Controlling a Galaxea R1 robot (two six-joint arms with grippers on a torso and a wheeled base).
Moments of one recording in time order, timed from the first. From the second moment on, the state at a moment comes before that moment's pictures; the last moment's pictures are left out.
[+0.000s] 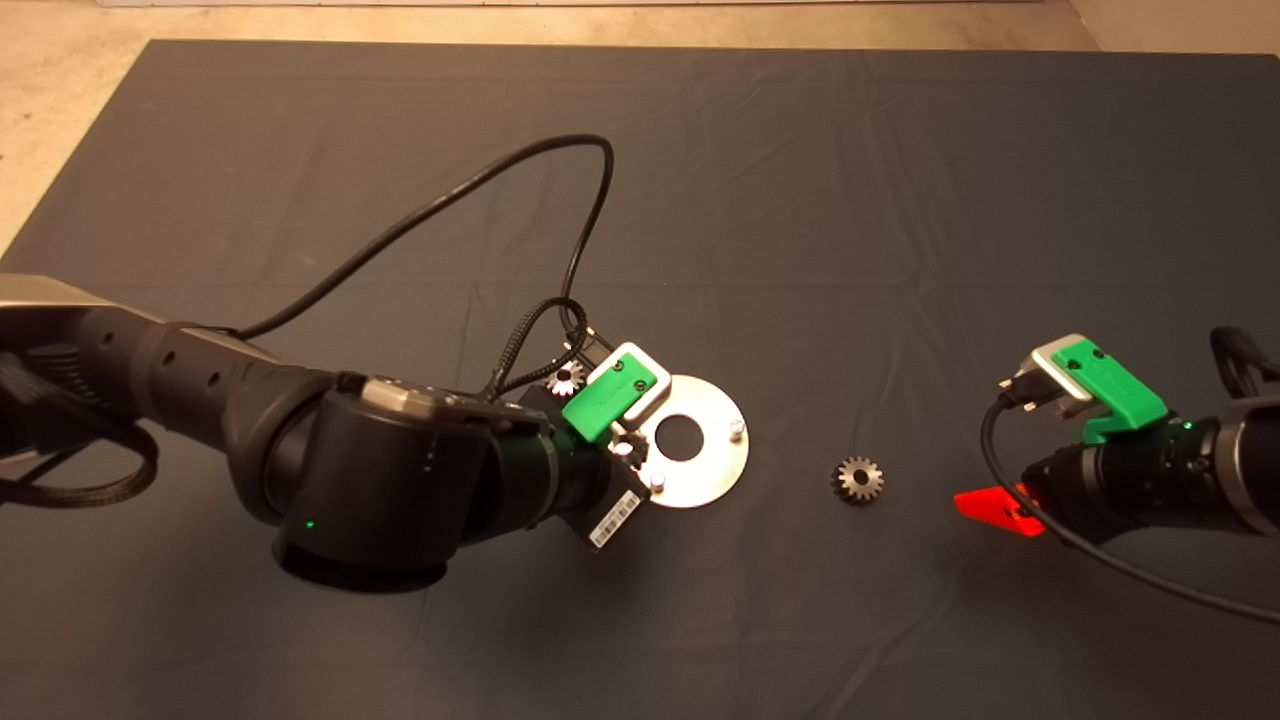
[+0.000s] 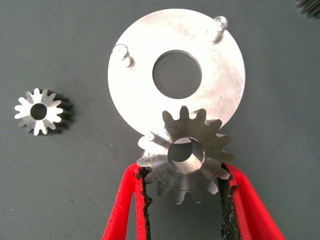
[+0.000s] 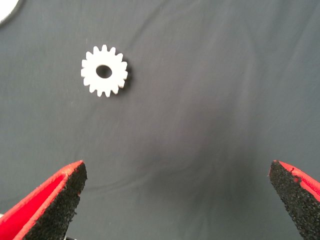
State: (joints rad) left arm -0.26 2.58 -0.54 0.90 1.53 -1.18; right arm 0.32 2.02 -0.36 -0.60 -1.53 1.34
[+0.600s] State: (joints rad) left arm -0.17 2.64 -0.54 0.94 1.52 -1.18; right arm 0.31 2.00 -0.36 -0.60 -1.53 1.33
